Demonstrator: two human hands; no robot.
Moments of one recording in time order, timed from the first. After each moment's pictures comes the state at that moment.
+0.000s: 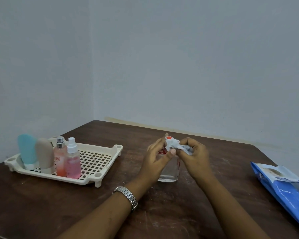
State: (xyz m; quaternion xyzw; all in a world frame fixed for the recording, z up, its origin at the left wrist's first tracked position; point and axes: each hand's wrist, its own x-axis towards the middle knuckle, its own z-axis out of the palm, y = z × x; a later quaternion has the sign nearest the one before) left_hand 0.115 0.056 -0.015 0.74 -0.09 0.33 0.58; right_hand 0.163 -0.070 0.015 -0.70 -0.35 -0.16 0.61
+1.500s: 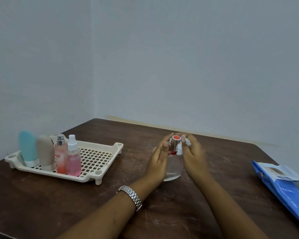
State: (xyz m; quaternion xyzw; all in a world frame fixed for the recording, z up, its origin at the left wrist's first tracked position) left_hand 0.112 0.039 -0.017 0.72 -0.05 0.29 0.63; right_hand 0.153 -0.063 0.017 -0.72 -0.31 -0.17 0.59
